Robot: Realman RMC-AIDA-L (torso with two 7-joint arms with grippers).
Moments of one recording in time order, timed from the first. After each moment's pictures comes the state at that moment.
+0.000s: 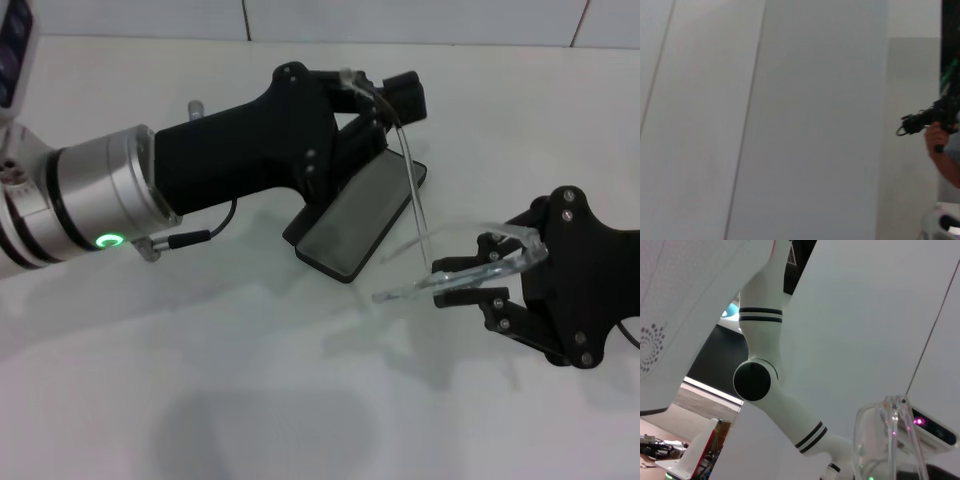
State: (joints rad) left arm -0.42 -2.09 1.40 0.78 1.06 1.57 -1.25; right arm 0.44 2.02 -1.22 -0.75 -1.35 -1.92 0.71
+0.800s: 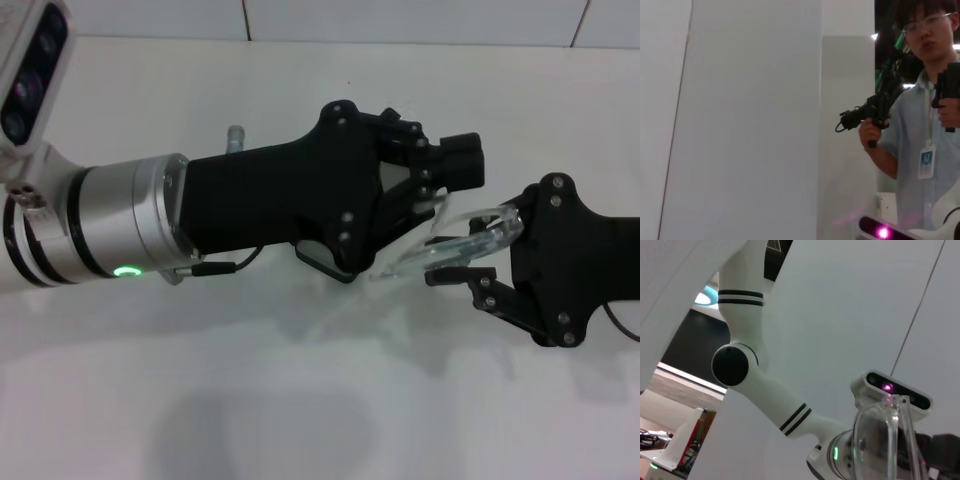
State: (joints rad) left arm -0.41 -2.09 1.49 0.86 1.06 1.63 -1.24; right arm 0.44 2.02 -1.22 -0.73 -1.35 -1.86 0.71
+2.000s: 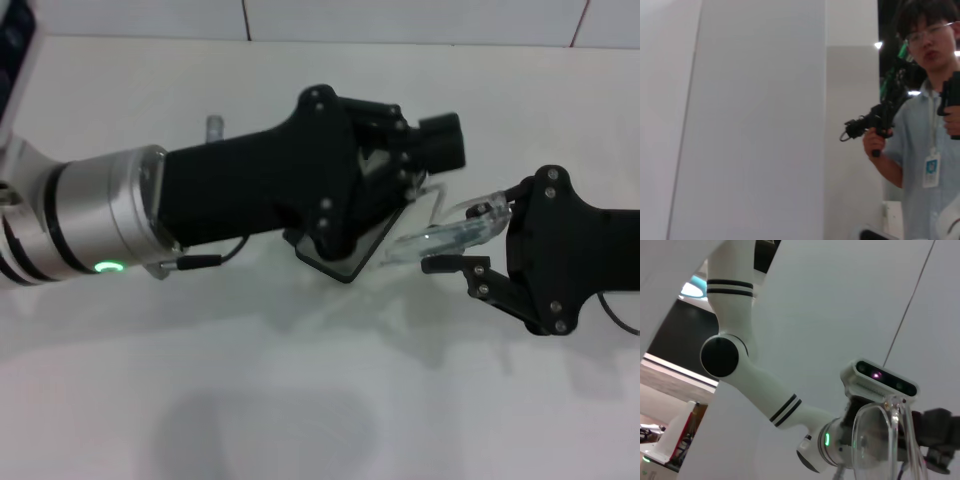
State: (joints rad) left arm -0.40 -2.09 1.45 0.86 1.05 1.65 -1.24; right arm 0.44 2.02 -1.22 -0.73 -1.35 -1.83 0.71
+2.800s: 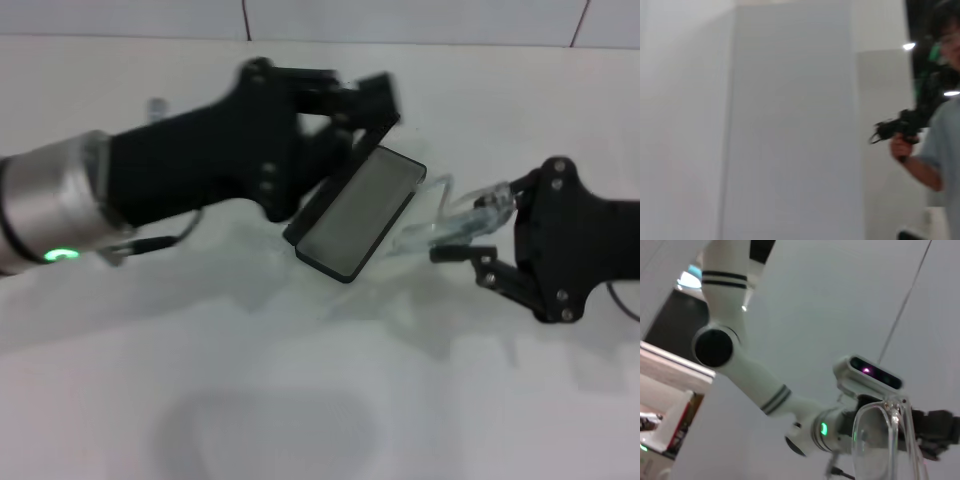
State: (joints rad) left arm -0.36 -2.08 1.35 0.87 1.06 1.65 -1.24; right arm 0.44 2.01 -1.21 -0.76 -1.35 -1.81 0.73
